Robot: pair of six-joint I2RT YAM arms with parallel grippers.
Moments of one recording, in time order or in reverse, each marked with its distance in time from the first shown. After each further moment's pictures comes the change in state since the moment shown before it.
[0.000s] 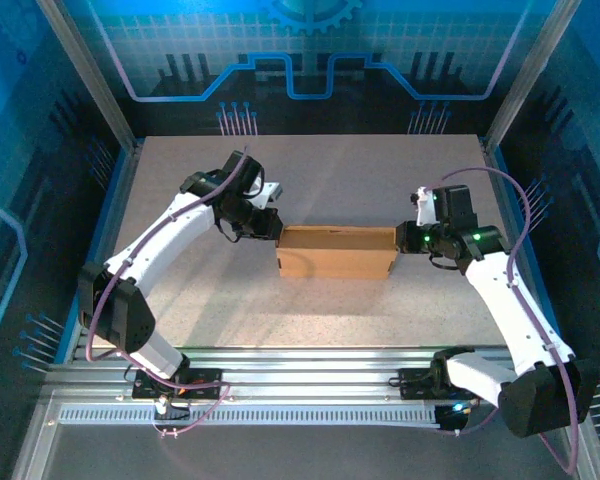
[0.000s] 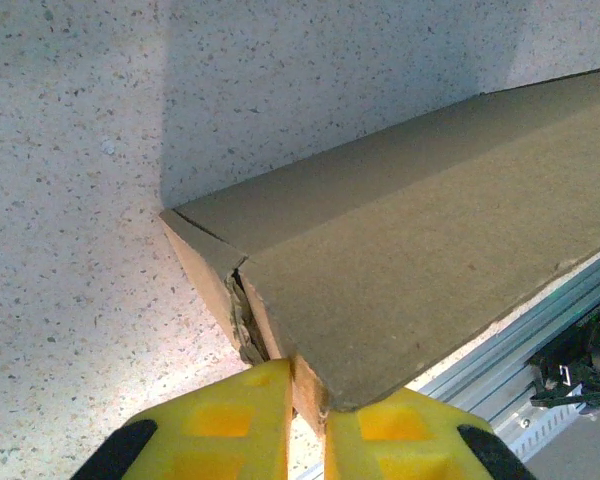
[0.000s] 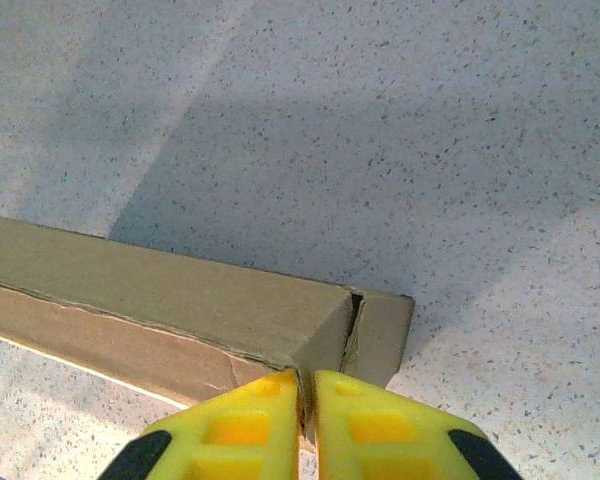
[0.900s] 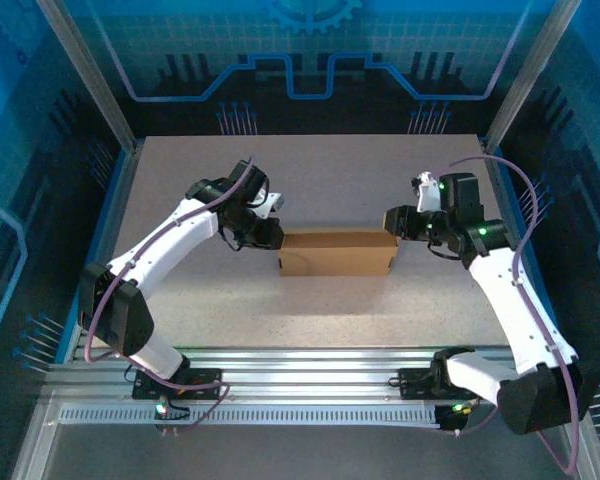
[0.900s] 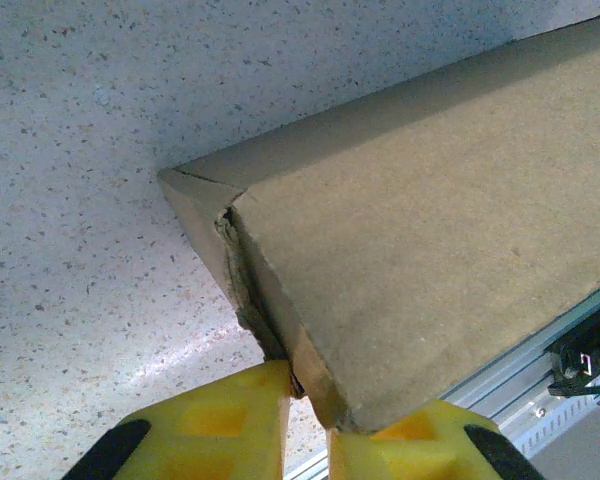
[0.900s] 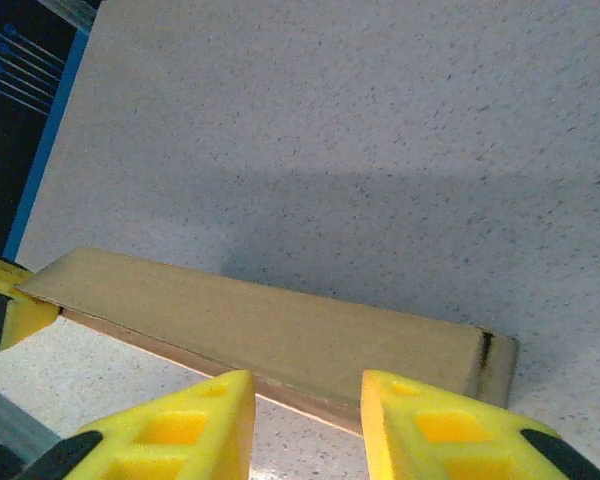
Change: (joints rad) left arm -0.034 -0.010 -0.056 0.001 -0.026 -0.029; right arm -0.012 0.031 0.084 0.065 -0.177 0.089
